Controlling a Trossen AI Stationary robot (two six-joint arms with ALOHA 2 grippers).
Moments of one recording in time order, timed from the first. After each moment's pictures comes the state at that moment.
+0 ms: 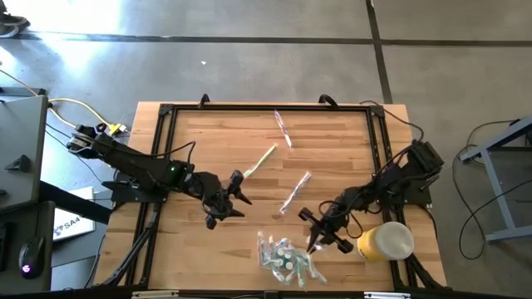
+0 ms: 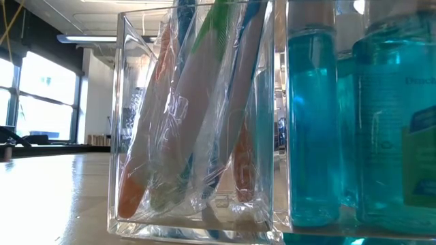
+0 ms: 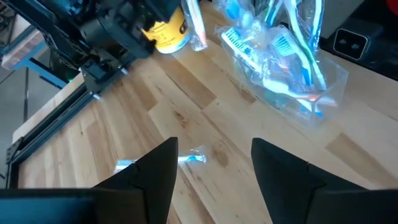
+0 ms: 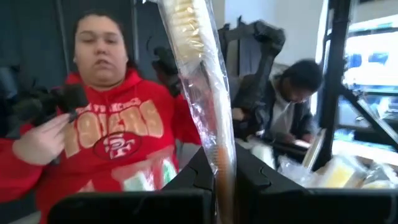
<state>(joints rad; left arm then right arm) -0.33 1.23 0.95 -0.21 -0.05 0.51 0.44 1.71 0.47 1.49 -0.47 0.08</state>
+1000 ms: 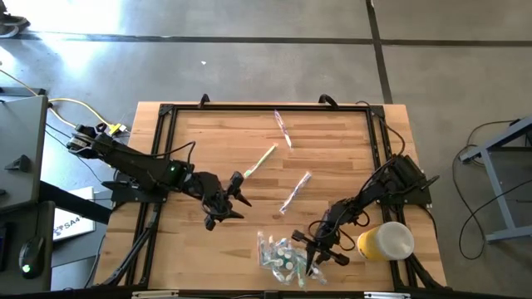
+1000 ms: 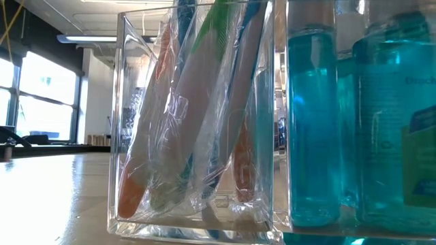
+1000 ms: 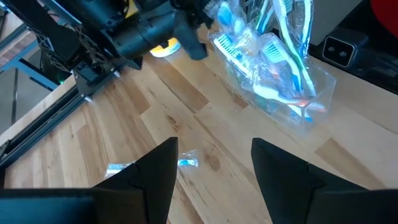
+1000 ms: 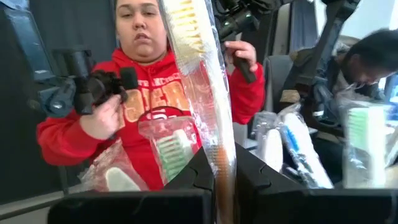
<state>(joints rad) -0.33 1.23 0.95 -0.21 -0.02 0.49 0.50 1.94 0.62 1.50 -0.61 0.08</state>
